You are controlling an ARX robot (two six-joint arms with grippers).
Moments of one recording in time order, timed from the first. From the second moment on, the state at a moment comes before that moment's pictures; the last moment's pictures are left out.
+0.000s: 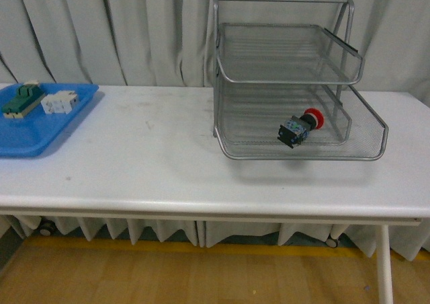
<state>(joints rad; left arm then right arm) 0.00 0.95 0.16 0.78 0.00 -0.01 0.00 0.00 0.01 0.00 0.00 0.00</state>
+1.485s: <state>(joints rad) 0.00 0.18 0.01 0.18 0.00 -0.01 0.00 0.00 0.01 0.00 0.00 0.00</state>
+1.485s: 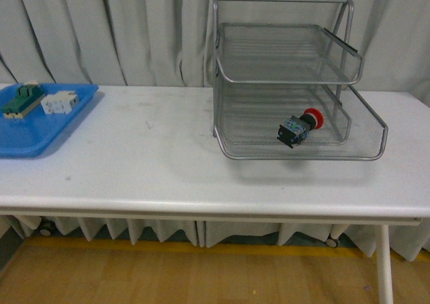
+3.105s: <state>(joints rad) 0.00 0.01 0.01 0.00 0.00 -0.01 0.00 1.40 0.72 0.42 -0.12 0.19</state>
